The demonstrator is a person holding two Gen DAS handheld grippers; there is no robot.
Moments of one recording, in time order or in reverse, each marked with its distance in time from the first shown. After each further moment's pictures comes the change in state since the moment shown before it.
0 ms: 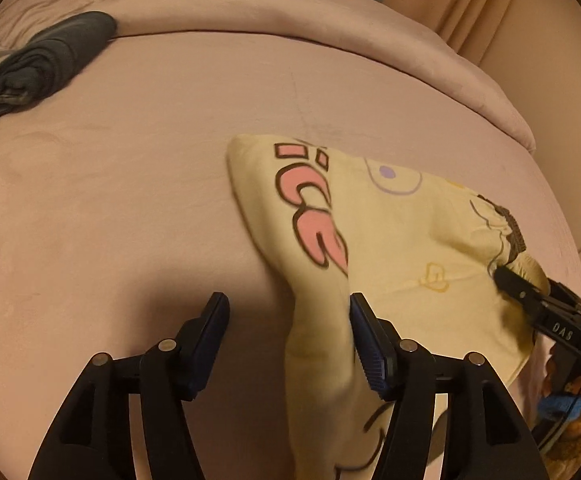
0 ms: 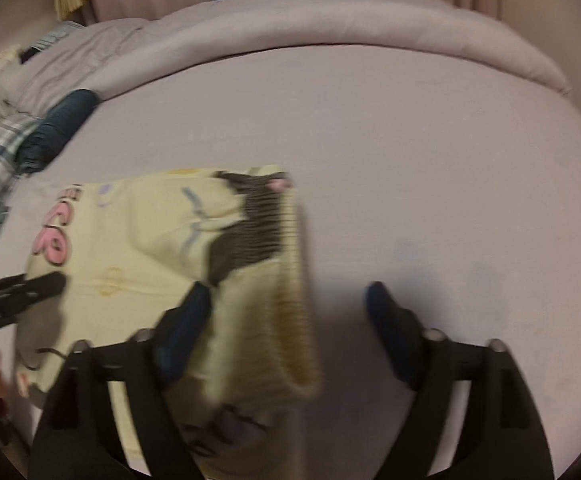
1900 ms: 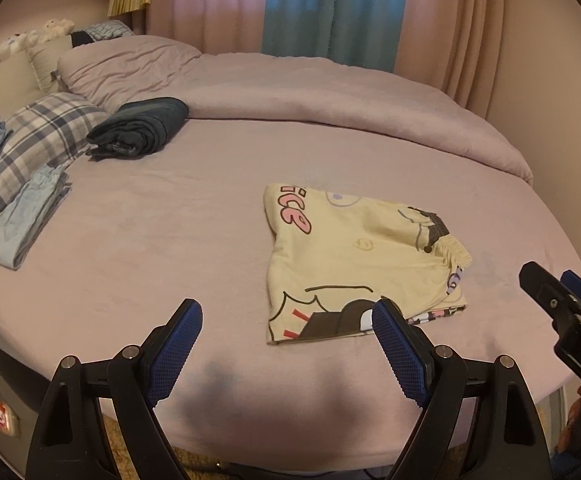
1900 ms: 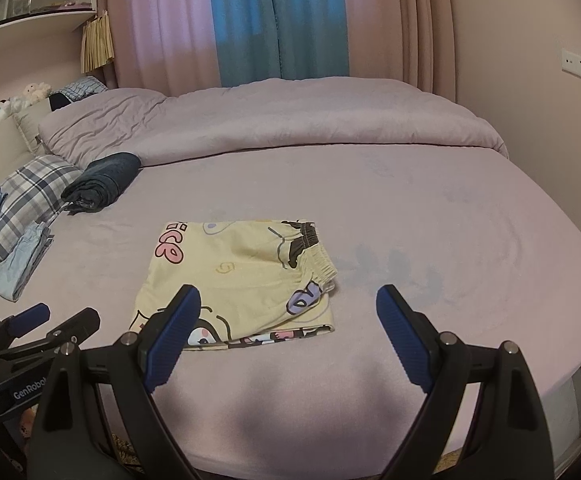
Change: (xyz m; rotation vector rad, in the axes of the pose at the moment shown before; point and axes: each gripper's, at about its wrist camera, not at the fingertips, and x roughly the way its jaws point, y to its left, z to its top) left arm -0.136 -0.071 -0.081 -0.008 -0.288 0.190; right arm -0.187 0.074 -0.069 0.013 -0.301 -0.043
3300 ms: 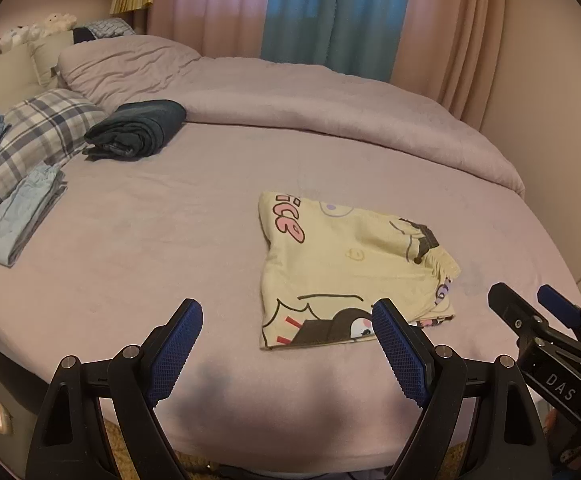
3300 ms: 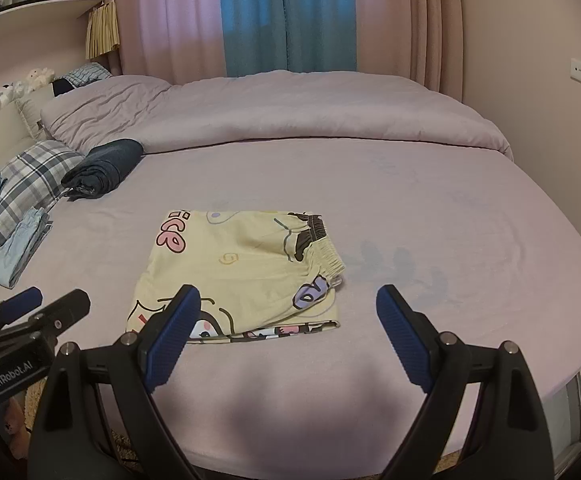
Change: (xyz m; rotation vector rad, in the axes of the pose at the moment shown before) left arm -0.008 0.000 0.003 -0.028 -0.020 -0.030; right arm 0.006 0.020 -0.006 -0.031 0.021 -0.015
